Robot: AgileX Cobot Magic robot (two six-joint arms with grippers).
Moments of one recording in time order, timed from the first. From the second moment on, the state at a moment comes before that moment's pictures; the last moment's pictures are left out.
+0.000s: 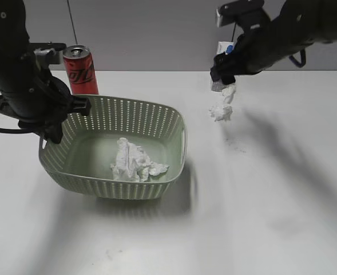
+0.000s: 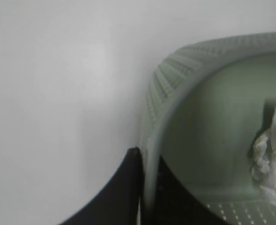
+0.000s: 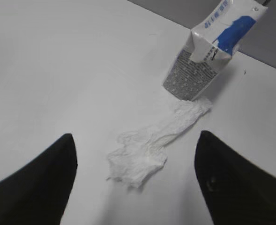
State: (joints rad) left arm -0.45 1.75 -1.19 0.02 0.90 -0.33; right arm 0.35 2.01 -1.41 0.15 0.27 -0.27
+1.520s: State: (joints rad) left arm -0.45 1.75 -1.19 -0.01 0.93 -0.33; right arm 0.44 1.87 -1.41 0.26 0.49 -0.30
